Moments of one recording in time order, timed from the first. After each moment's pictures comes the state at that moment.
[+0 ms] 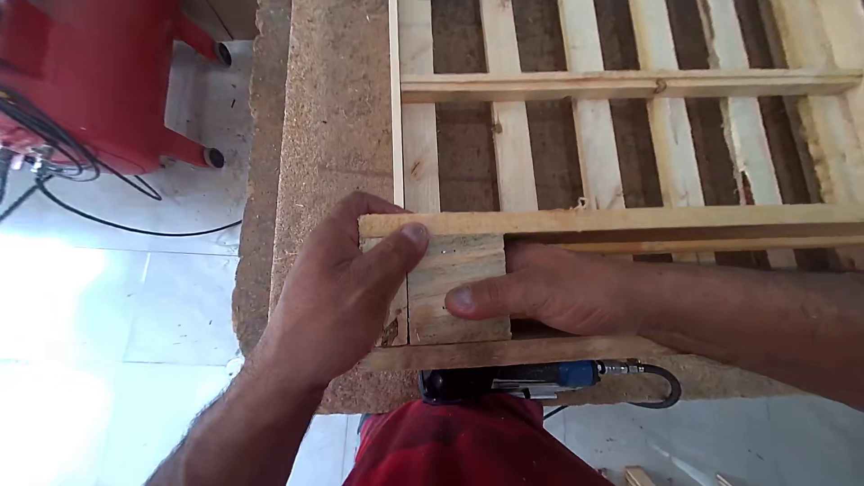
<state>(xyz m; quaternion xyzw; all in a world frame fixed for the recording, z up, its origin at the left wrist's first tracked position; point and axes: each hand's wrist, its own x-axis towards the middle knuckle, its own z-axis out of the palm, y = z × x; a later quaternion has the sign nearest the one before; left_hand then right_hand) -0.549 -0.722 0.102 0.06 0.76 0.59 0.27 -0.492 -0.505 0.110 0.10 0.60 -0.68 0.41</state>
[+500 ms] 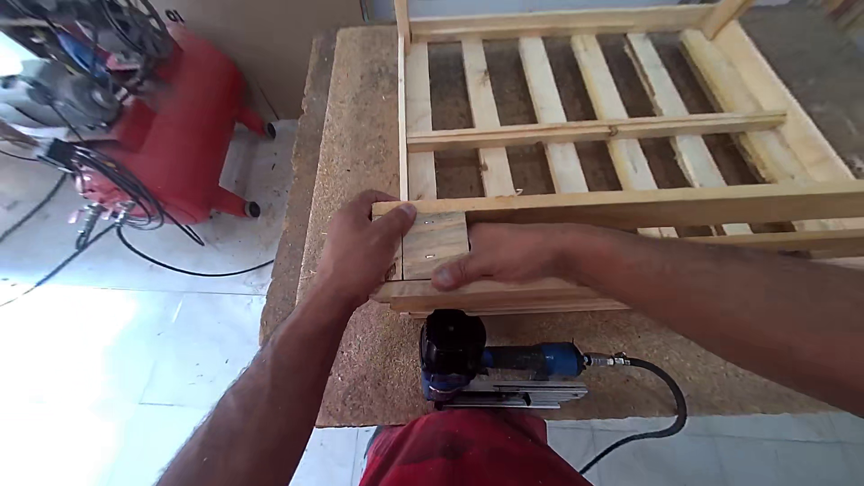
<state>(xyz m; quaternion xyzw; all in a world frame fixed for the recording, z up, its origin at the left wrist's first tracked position) -0.547 -0.715 0.104 0.06 0.80 0.56 0.20 -0.485 -0.508 0.115 -0.03 0.75 -0.55 0.37</state>
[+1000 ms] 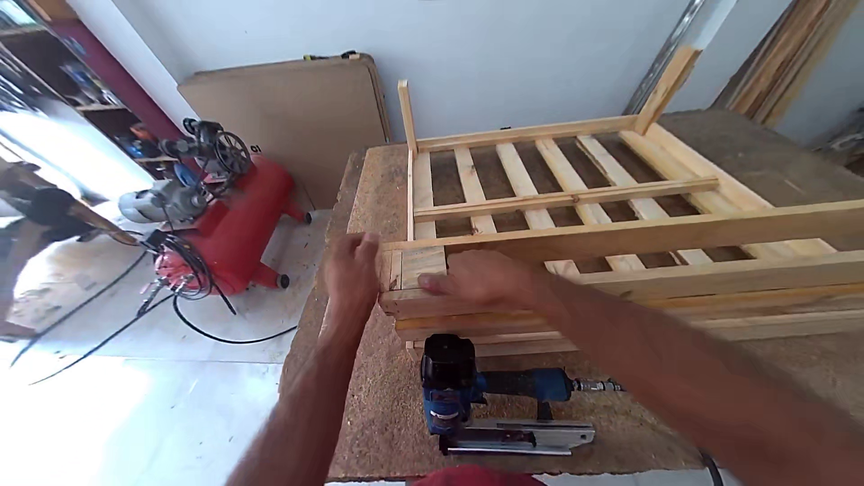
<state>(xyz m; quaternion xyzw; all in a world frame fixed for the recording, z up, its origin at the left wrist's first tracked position) -0.519 -0.737 0.101 0.08 0.83 0.54 -0.06 -0.437 -0.527 0.145 -0.02 0.97 -0.18 0.14</state>
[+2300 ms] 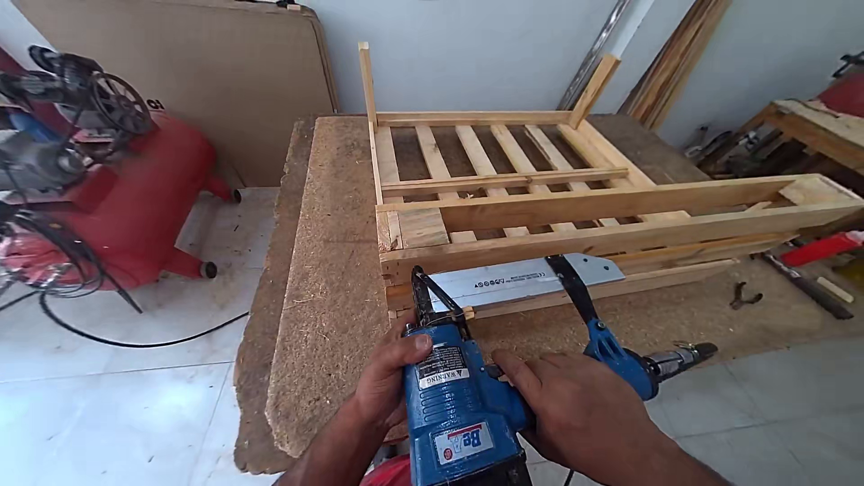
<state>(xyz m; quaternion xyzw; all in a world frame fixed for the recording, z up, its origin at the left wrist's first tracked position) -0.383 -0.789 0.031 0.14 0.20 0.84 0.48 -0.214 -0.595 0.093 -0.07 0.99 0.09 -0.12</state>
